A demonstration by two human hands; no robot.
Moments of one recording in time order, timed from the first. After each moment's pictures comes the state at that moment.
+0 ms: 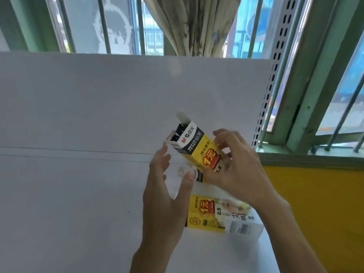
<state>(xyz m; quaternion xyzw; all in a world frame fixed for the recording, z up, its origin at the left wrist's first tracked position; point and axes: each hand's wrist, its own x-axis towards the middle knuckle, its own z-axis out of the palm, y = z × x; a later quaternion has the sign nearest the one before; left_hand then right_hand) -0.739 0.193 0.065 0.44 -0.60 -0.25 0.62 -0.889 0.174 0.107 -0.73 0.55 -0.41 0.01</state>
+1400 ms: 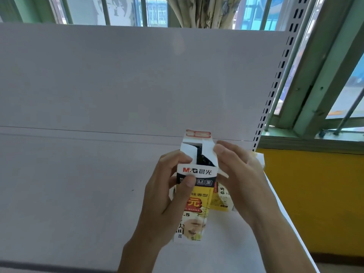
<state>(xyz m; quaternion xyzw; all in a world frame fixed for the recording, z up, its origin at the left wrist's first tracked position) -0.721 0.208 0.050 0.24 -0.69 -0.32 0.61 -0.860 0.208 0.081 -0.44 0.43 -0.61 0.50</state>
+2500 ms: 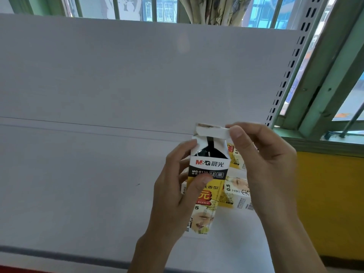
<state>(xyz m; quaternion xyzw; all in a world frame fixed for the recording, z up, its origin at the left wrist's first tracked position) -0.725 0.211 0.048 0.30 -0.67 -0.29 0.61 -0.847 0.224 0.108 -0.54 0.44 -0.68 0.23</state>
